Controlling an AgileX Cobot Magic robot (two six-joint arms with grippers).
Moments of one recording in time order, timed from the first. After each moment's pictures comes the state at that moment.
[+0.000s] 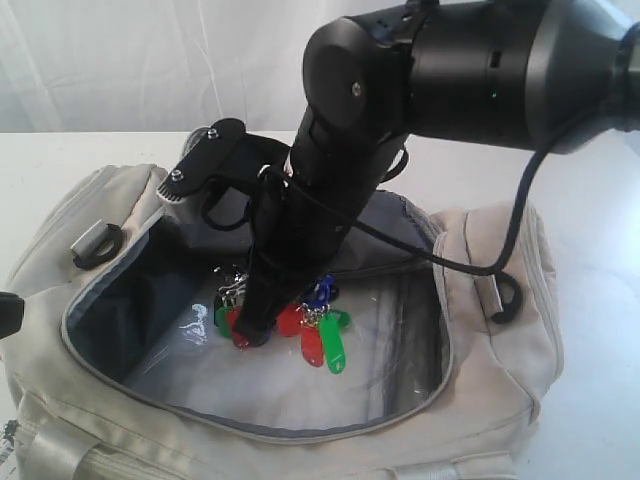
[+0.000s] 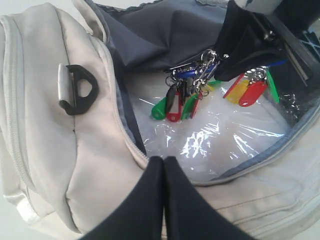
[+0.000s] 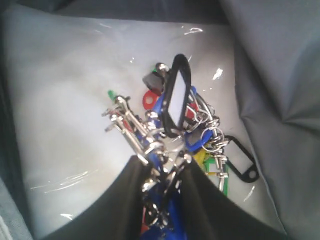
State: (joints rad) left arm -0.05 0.57 -0.51 -0.70 0.76 0.71; right arm 0.67 1.73 -1.40 0.10 0.91 -0.48
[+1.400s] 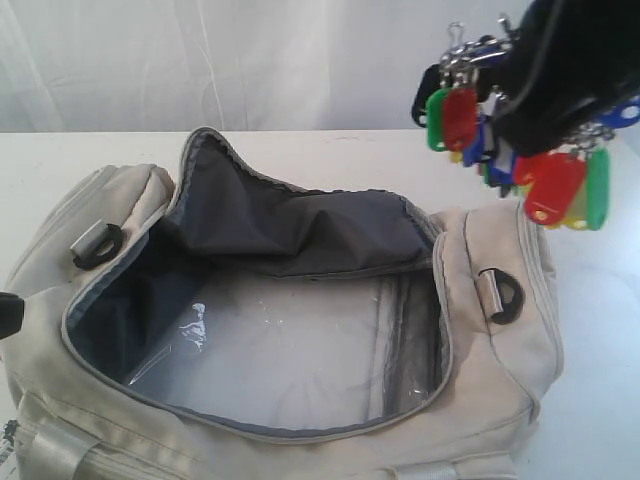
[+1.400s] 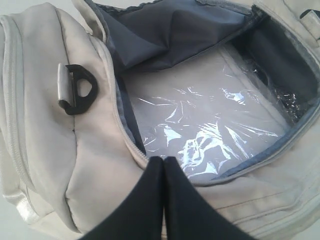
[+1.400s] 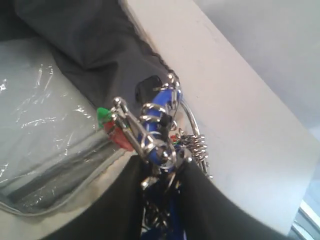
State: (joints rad) left arm -0.05 0.57 -0.51 -0.70 0.76 0.71; right arm 0.67 1.13 -1.40 -0.38 1.19 -0.06
